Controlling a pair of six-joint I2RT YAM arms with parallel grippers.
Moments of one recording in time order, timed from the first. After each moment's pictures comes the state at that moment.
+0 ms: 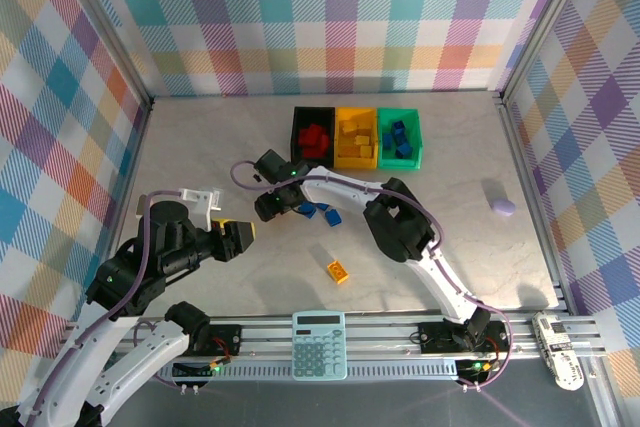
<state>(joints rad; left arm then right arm) -0.52 0.57 0.88 -0.87 0.18 -0.47 0.93 2.37 1.95 -0.67 -0.06 0.28</state>
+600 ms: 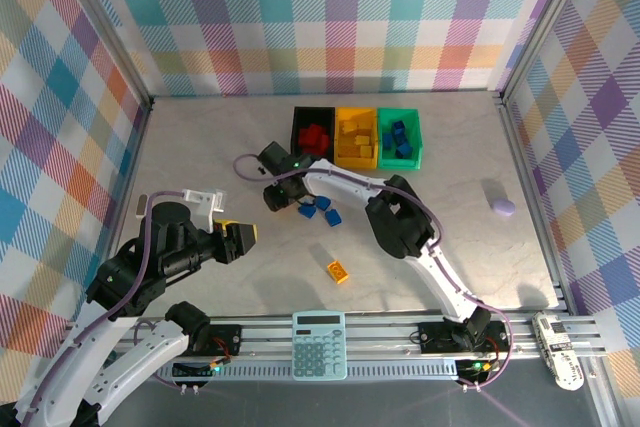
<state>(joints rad) -0.56 0.57 0.88 -0.87 0.17 -0.47 0.87 2.39 2.02 -0.74 0.01 0.21</state>
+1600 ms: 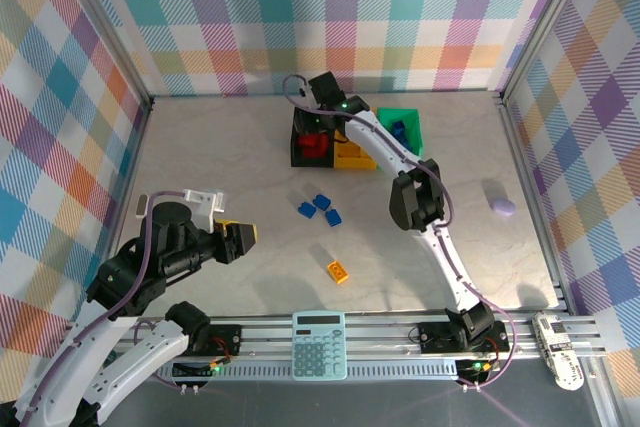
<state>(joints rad) -0.56 0.57 0.88 -0.87 0.16 -0.47 0.58 2.56 2.51 -0.75 -0.06 0.14</state>
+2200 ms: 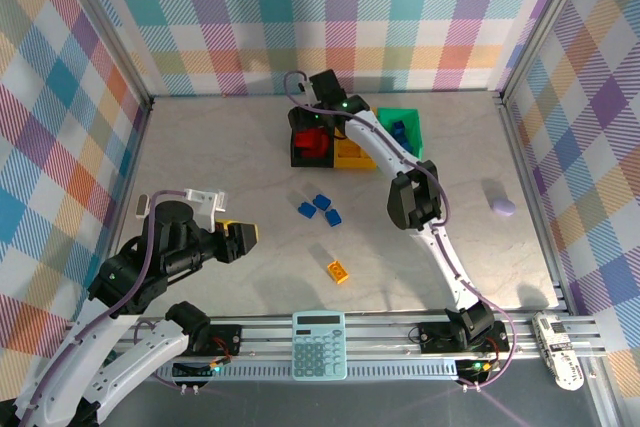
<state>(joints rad) -0.57 0.58 0.88 -0.87 0.16 -0.47 0.56 2.61 2.59 -0.72 -0.09 0.15</state>
